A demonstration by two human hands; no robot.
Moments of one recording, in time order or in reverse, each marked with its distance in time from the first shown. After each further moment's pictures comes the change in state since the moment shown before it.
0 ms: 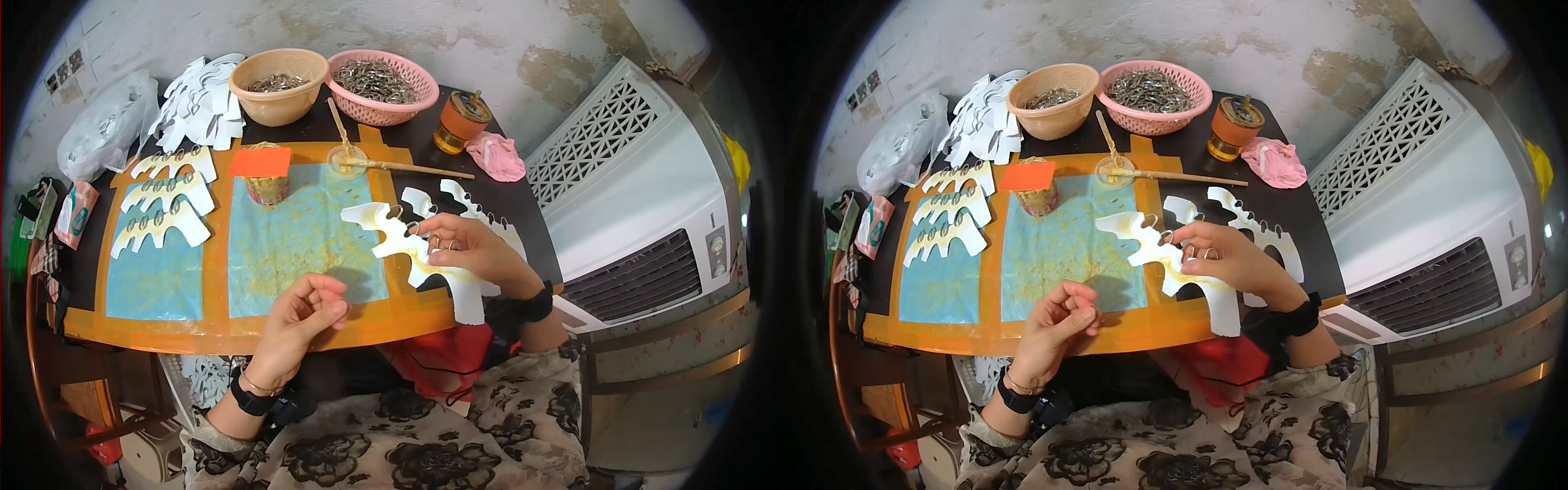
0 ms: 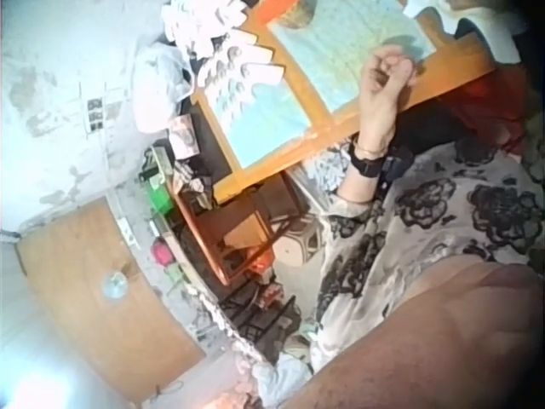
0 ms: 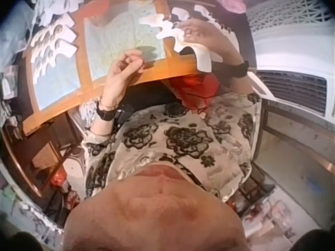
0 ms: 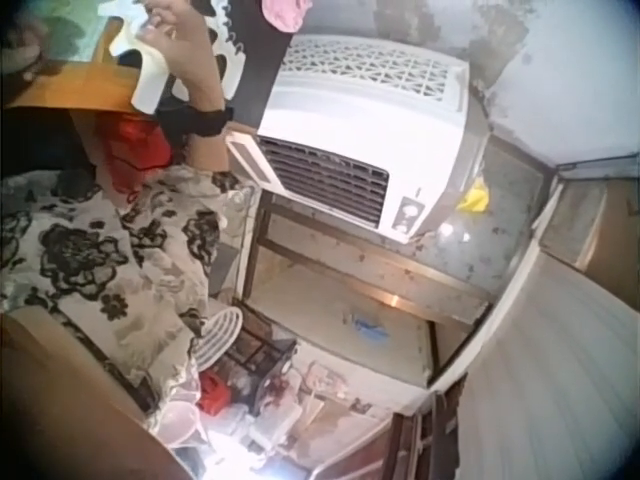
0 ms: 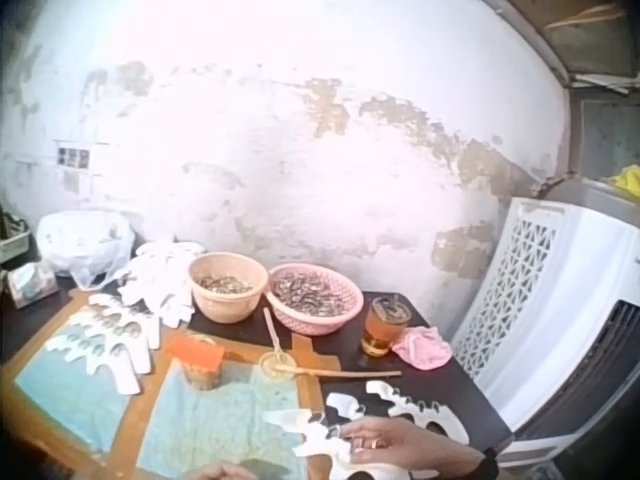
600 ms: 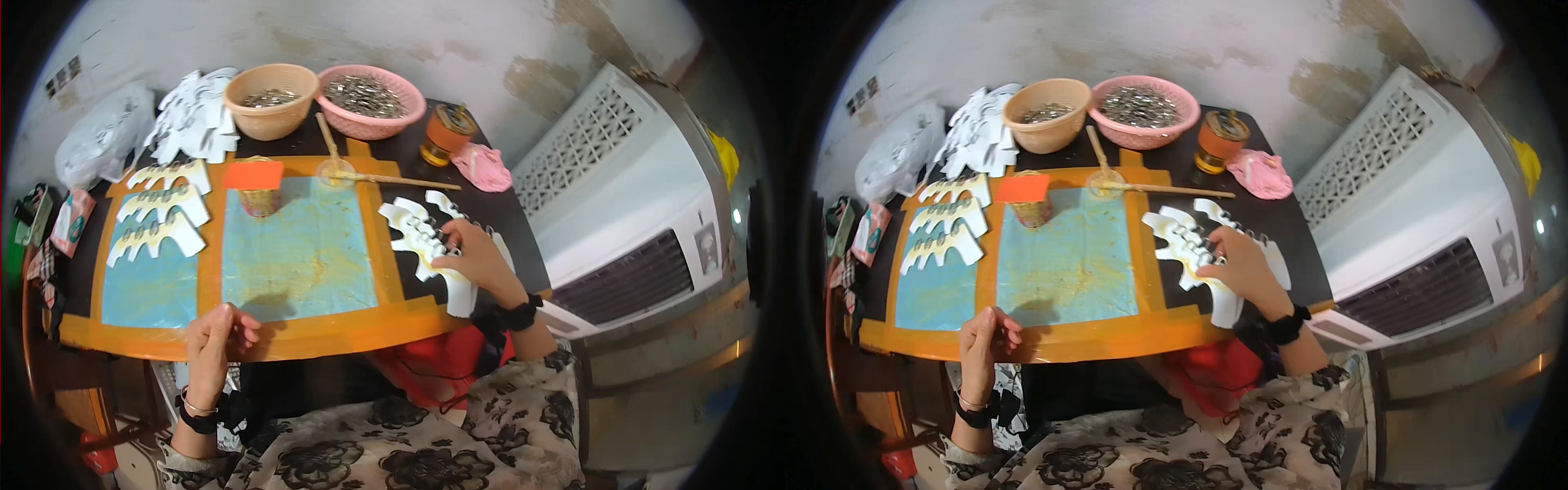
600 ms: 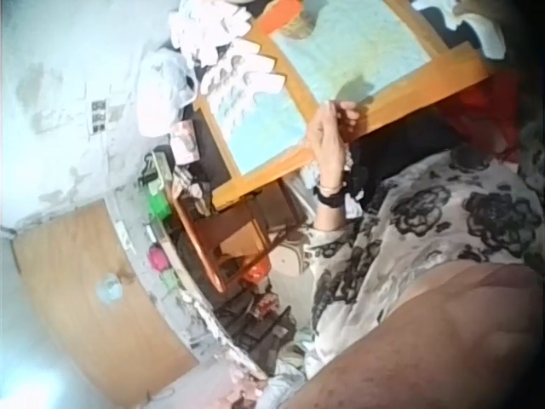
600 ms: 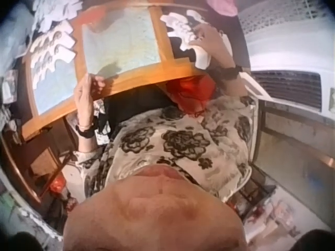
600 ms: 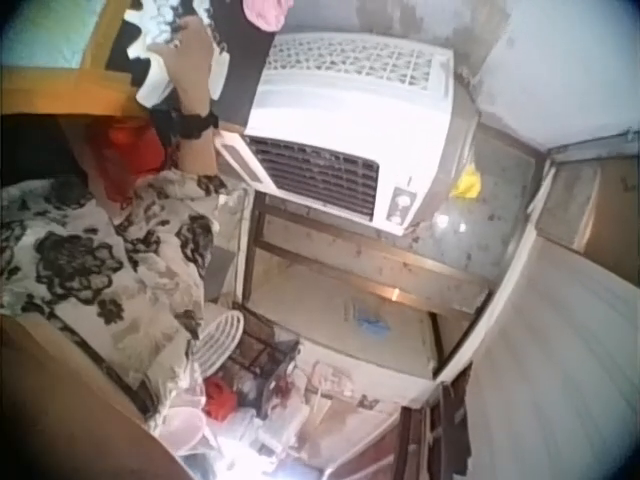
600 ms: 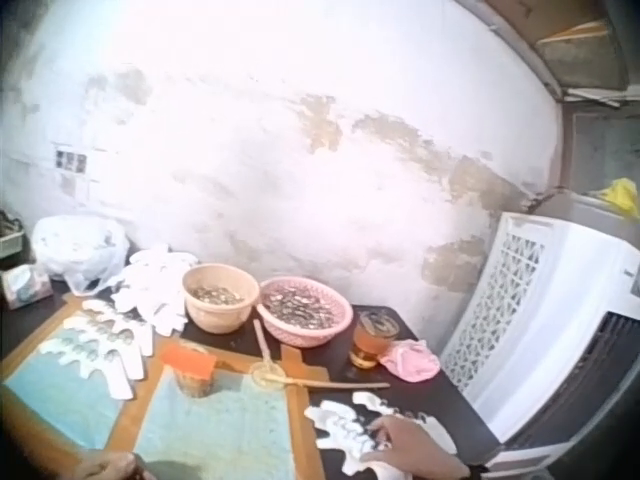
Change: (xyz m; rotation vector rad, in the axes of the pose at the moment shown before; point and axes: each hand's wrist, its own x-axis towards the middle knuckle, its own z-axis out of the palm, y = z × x) left_hand -0.055 0.030 -0.066 0.441 0.320 0.190; right_hand -0.010 0.057 -0.028 -0.731 0.466 -0.107
